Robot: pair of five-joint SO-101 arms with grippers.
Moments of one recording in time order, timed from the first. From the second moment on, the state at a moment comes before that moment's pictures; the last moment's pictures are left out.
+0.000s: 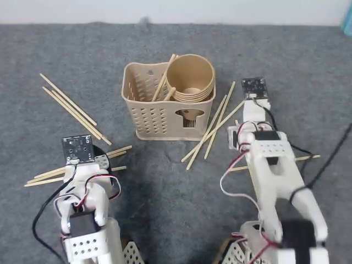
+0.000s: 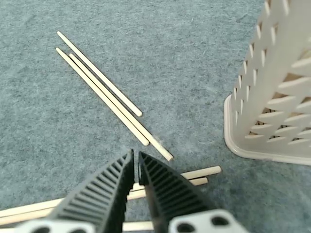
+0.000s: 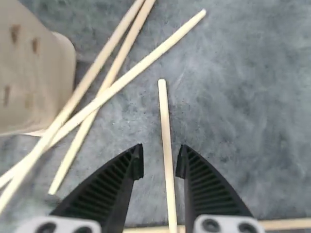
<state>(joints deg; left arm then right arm) -18.5 -103.3 96.8 55.3 0.8 -7.1 -13.2 48.0 36.7 2.1</state>
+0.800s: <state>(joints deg) -18.5 -103.3 96.8 55.3 0.8 -6.2 13.5 26.7 35.8 5.8</state>
